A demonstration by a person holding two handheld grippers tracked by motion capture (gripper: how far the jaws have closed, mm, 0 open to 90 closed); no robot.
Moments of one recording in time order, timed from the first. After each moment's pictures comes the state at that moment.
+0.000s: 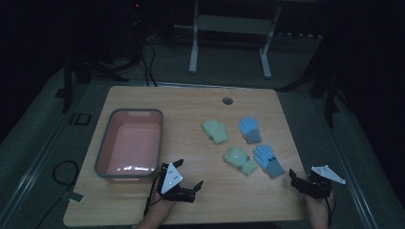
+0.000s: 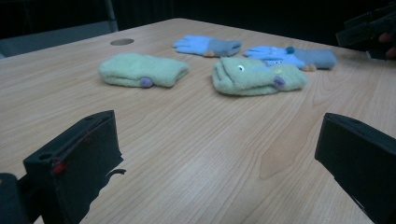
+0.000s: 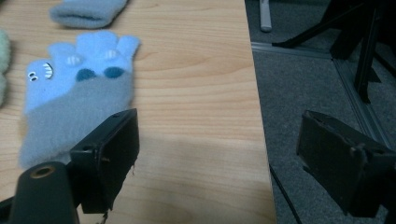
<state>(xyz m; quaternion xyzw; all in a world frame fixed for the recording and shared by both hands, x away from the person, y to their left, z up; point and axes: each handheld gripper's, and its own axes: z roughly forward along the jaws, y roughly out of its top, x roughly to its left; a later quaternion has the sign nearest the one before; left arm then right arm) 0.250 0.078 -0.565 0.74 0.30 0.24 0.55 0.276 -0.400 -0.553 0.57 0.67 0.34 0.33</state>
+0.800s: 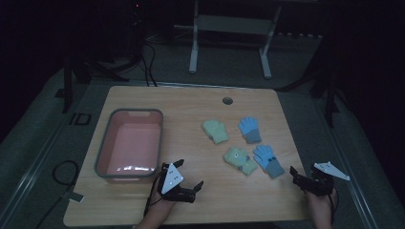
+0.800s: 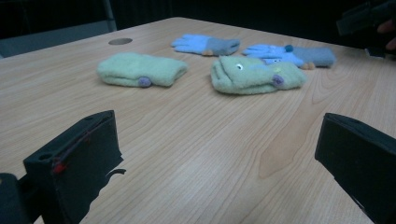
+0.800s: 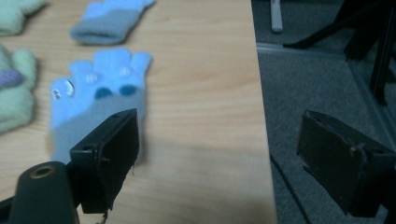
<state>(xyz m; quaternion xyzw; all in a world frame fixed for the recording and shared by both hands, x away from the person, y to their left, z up) 0.249 0.077 -0.565 0.74 0.30 0.24 0.55 0.280 -0.401 -0.537 0.56 0.68 0.36 0.31</state>
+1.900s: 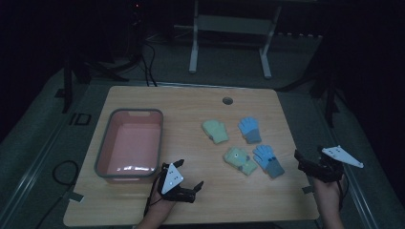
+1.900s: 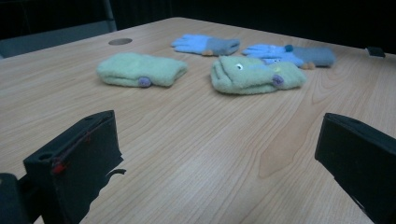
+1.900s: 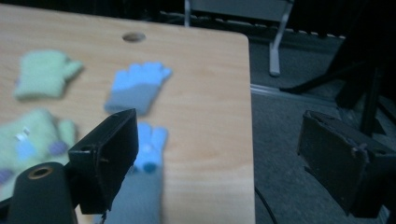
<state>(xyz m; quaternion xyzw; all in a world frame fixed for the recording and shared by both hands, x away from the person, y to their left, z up) 0.249 0.077 -0.565 0.75 0.30 0.24 0.55 0.288 -0.388 -0.468 0.51 0.68 0.40 0.35</state>
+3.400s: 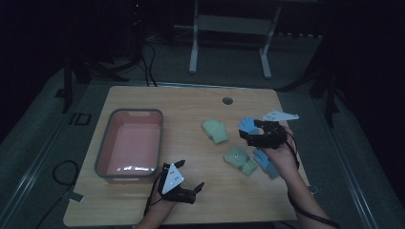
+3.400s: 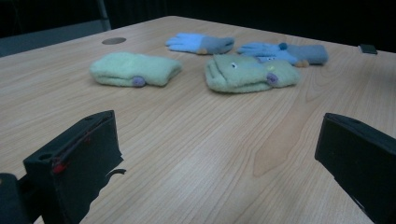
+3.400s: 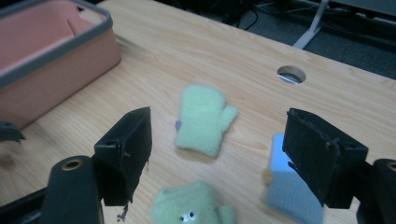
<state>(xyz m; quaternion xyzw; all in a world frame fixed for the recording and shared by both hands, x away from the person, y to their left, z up) 0.249 0.076 -0.565 0.75 0.29 0.23 0.55 0.370 -0.238 -0.422 0.37 0.80 0.42 0.20</state>
